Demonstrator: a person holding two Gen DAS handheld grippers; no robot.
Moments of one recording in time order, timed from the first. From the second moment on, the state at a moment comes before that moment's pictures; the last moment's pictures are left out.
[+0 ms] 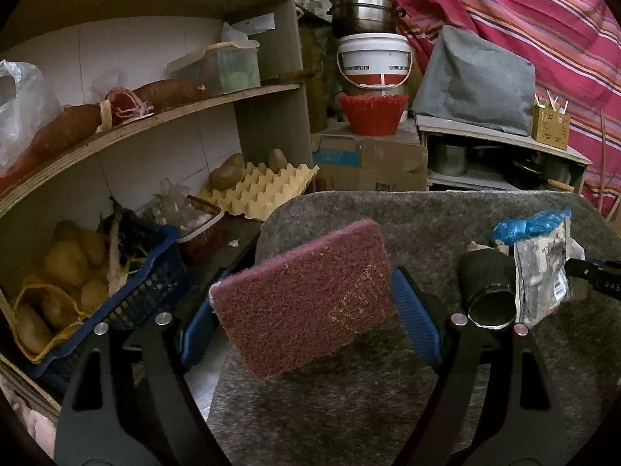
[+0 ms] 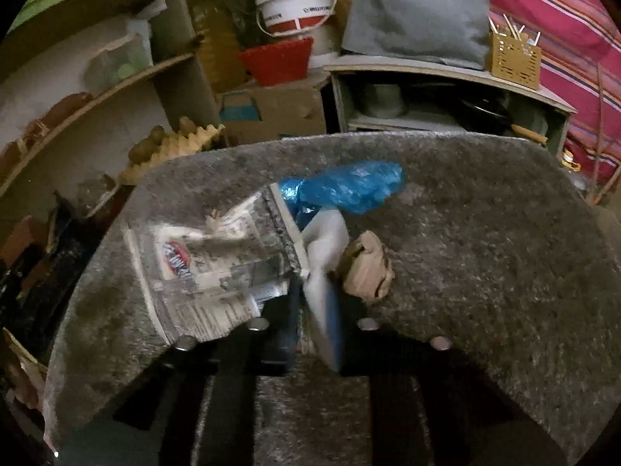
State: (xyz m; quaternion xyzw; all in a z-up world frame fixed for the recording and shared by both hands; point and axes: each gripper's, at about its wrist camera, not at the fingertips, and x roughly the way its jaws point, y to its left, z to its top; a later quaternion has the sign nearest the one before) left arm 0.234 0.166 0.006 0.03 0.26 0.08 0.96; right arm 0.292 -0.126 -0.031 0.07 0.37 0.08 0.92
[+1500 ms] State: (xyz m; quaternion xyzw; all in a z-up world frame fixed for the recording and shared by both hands) left arm 0.242 0.006 0.015 0.06 0.26 -0.01 0.96; right arm 0.231 -0.326 -0.036 0.08 0.38 -0.01 0.92
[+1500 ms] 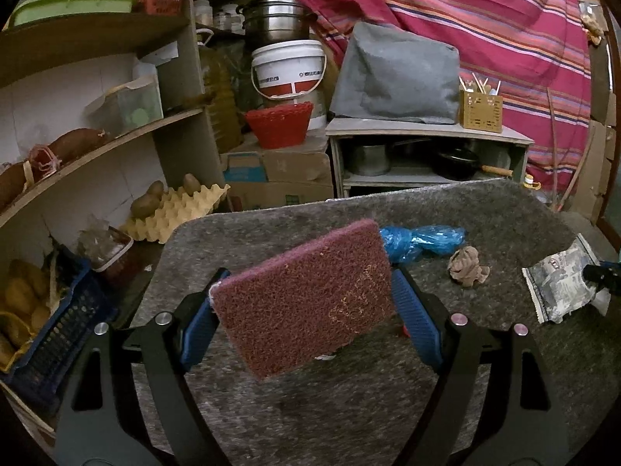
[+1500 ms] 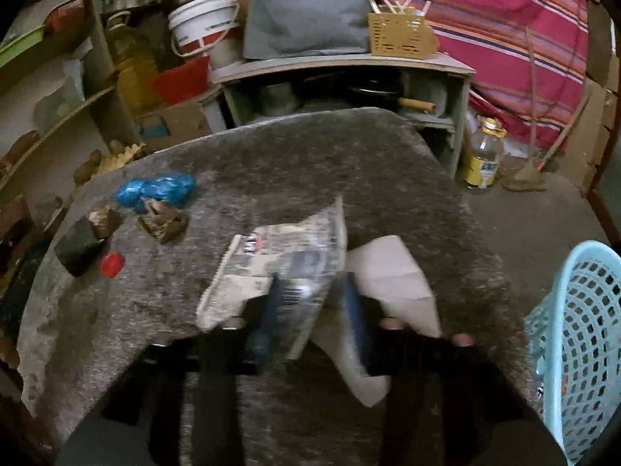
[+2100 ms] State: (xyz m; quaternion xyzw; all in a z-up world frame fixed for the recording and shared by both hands) left arm 0.212 -0.069 0.042 0.05 0.25 -0.07 0.97; right arm 0.149 -0.416 0.029 0.19 0.25 -0.02 0.95
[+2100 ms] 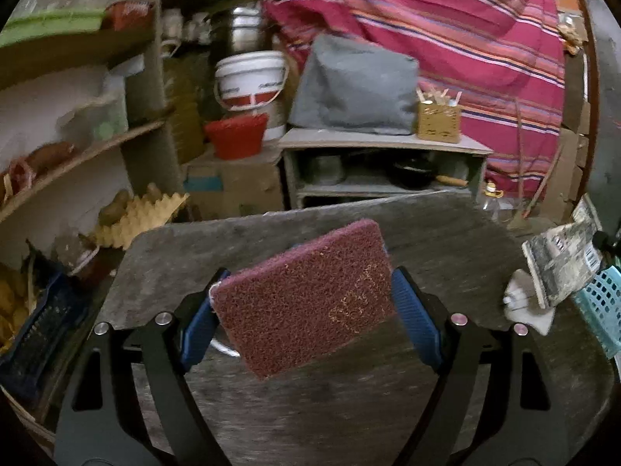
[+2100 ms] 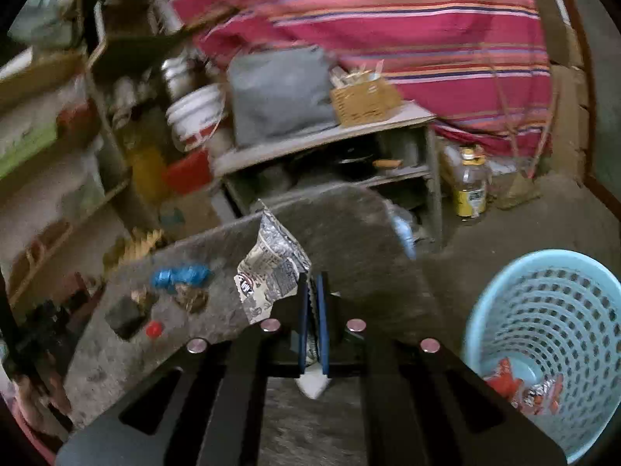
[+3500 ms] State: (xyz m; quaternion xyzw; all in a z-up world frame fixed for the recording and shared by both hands) left arm 0.117 -0.464 -0.008 0.14 0.22 -0.34 0.90; right arm 0.036 -0.632 -0.016 0.17 0.29 -0.25 0.91
